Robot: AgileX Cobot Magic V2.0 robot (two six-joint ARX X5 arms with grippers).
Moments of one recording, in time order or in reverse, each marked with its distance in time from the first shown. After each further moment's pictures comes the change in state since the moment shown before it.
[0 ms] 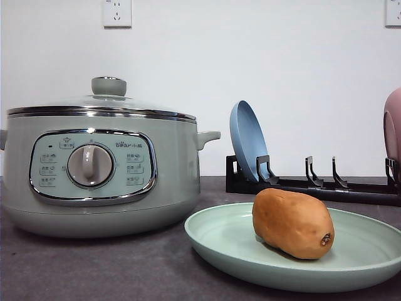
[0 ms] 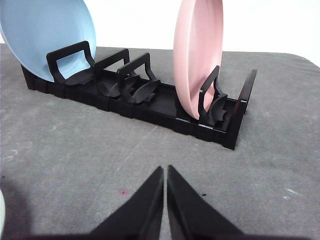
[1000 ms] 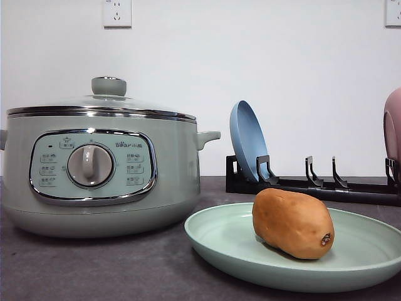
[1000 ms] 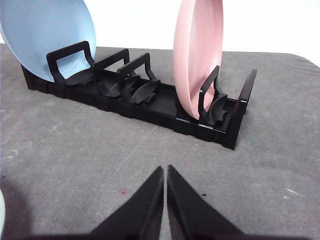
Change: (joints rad) left_arx 0.000 0.000 0.000 0.000 0.000 0.000; right_arx 0.000 0.000 0.000 0.000 0.000 0.000
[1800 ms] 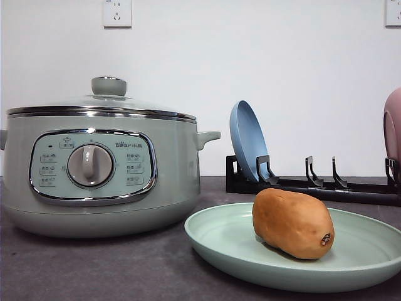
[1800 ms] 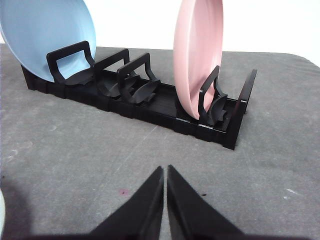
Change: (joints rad) left_arx 0.000 0.000 0.000 0.000 0.000 0.000; right_arx 0.000 0.000 0.000 0.000 0.000 0.000
